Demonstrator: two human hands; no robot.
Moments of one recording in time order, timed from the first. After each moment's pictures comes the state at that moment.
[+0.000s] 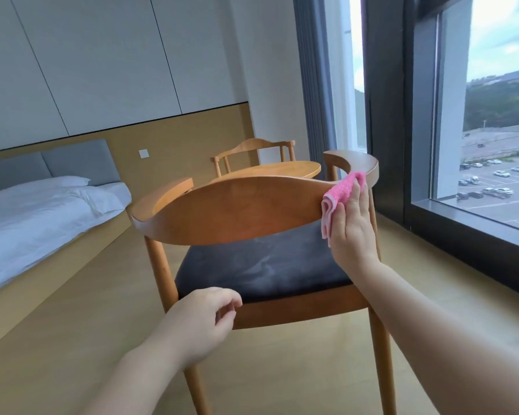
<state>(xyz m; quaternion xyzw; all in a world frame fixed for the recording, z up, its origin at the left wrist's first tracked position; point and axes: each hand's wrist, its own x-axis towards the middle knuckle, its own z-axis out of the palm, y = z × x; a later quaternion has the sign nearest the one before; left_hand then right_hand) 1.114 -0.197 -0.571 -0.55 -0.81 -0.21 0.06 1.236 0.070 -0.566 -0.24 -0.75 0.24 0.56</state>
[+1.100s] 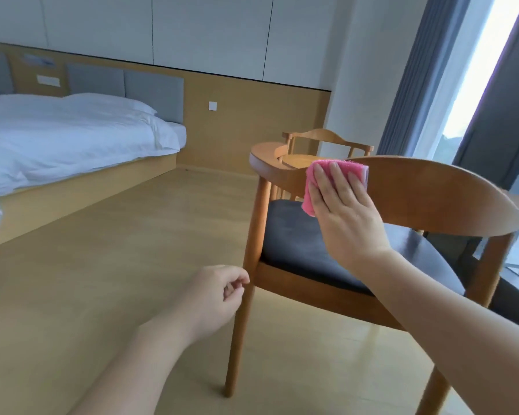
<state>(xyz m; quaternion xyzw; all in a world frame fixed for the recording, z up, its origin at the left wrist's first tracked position) 1.038 -0.334 -0.626 -0.42 -0.82 -0.40 0.06 1.118 -0.096 -0.528 -0.04 -0.85 -0.37 0.36</state>
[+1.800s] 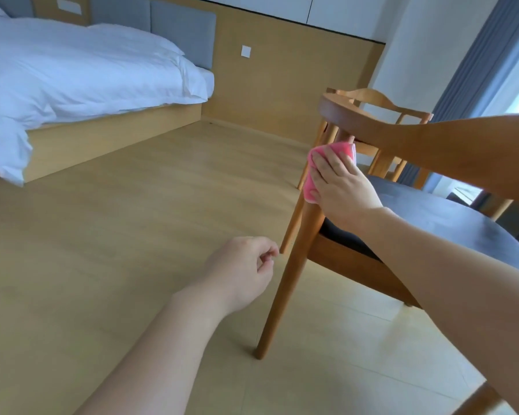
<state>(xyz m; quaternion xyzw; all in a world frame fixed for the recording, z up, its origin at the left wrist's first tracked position) 0.978 -0.367 -0.669 -0.37 -0.82 -0.43 0.04 0.962 -0.120 -0.588 0.02 -0.90 -0.39 0.20</state>
